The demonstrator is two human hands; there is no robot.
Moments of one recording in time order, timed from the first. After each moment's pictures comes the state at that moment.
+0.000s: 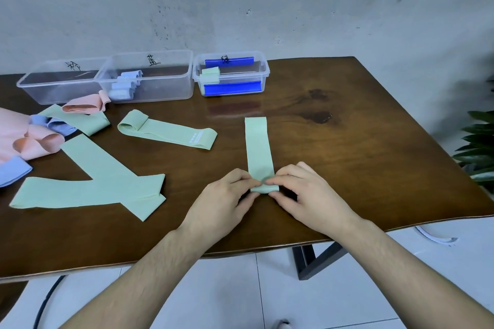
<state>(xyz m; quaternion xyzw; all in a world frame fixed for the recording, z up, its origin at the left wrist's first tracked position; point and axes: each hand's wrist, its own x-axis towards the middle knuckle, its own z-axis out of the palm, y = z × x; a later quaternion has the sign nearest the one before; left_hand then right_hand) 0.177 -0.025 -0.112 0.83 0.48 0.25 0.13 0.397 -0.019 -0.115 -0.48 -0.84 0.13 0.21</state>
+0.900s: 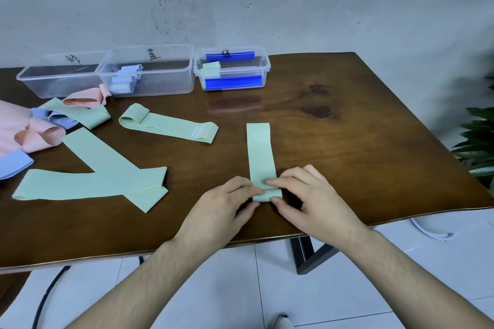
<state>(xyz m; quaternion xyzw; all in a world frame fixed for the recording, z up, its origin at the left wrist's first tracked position) 0.171 -0.051 -0.114 0.84 0.46 0.26 0.12 0.395 -0.049 -0.113 -0.49 -0.83 0.13 0.25</state>
